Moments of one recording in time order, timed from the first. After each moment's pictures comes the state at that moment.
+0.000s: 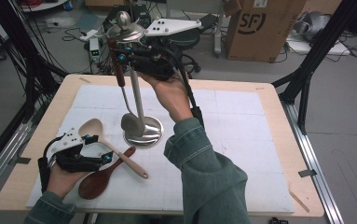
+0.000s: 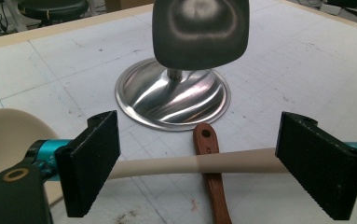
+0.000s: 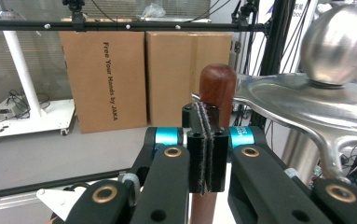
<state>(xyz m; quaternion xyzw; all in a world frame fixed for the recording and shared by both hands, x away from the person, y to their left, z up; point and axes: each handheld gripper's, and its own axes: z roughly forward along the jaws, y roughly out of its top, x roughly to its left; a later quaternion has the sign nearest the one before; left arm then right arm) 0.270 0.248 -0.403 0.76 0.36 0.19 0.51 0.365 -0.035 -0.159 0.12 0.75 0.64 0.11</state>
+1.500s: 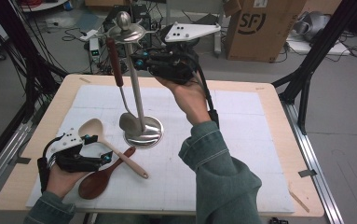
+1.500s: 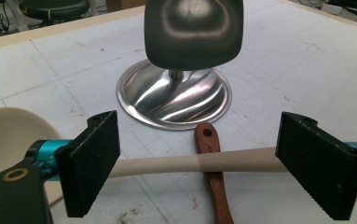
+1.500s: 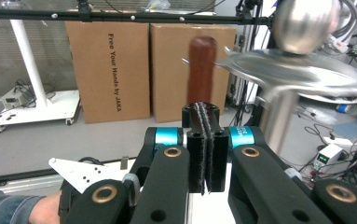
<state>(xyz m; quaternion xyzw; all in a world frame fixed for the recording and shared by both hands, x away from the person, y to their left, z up) 0.270 0.249 -0.403 0.76 0.36 0.19 0.51 0.364 -0.073 -0.165 0.11 0.76 0.63 0.11</state>
